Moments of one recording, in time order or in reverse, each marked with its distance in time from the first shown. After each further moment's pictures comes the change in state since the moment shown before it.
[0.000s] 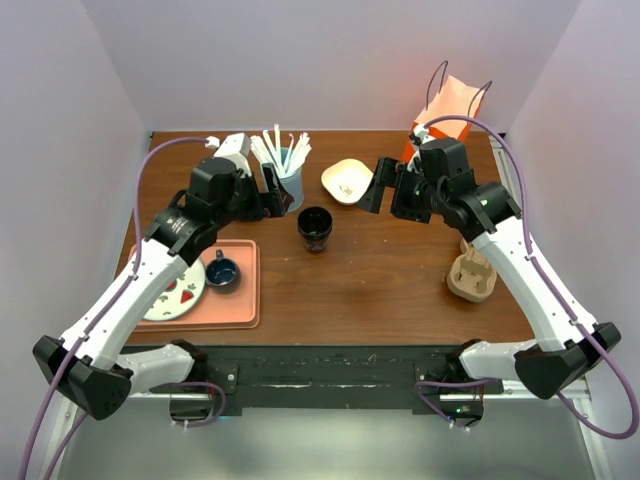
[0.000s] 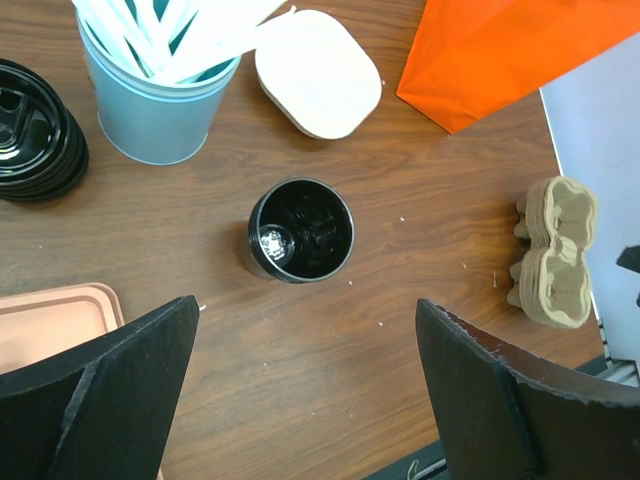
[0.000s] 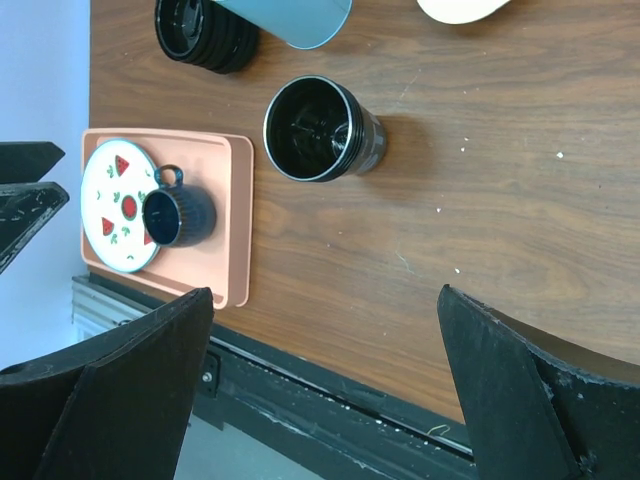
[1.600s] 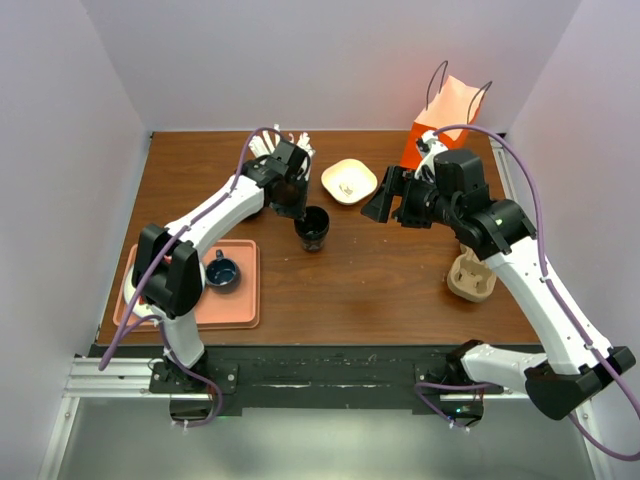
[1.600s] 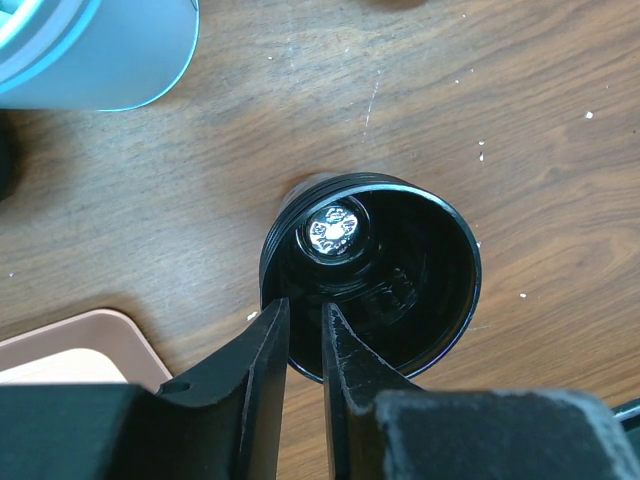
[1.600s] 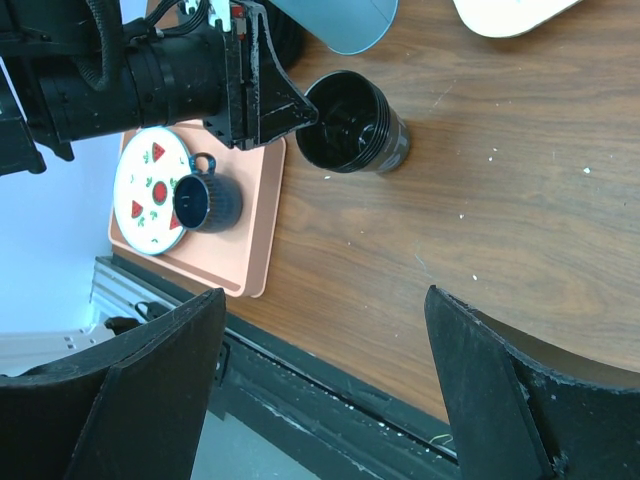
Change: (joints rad) left arm -0.027 0.665 0.344 -0.209 0.048 0.229; right arm 0.000 -0.117 -0.088 0.068 -0.059 -0.025
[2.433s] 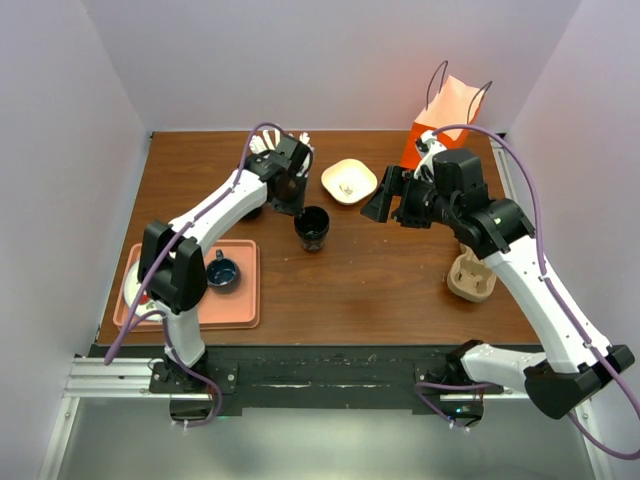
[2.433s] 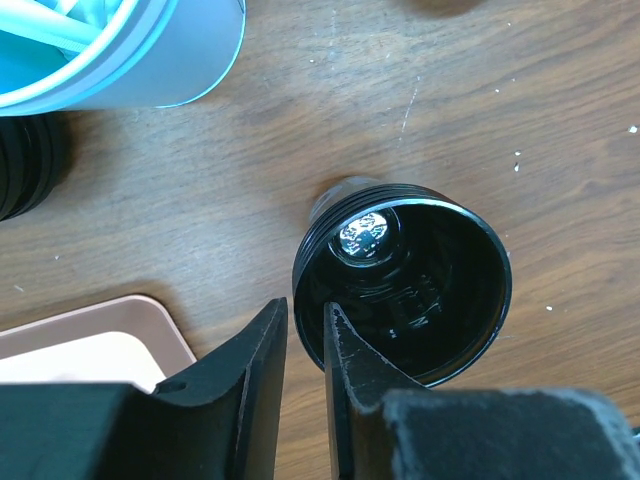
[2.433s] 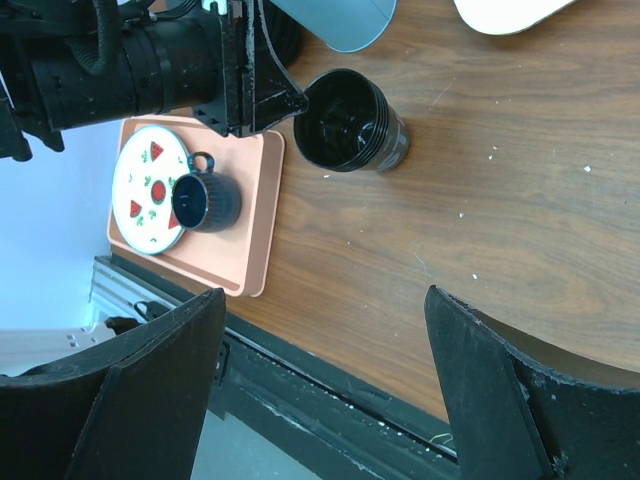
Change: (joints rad) left arm 0.000 0.042 0.085 -0.085 -0.073 -0.001; right arm 0.000 0.006 0.000 0.000 -0.001 -0.001
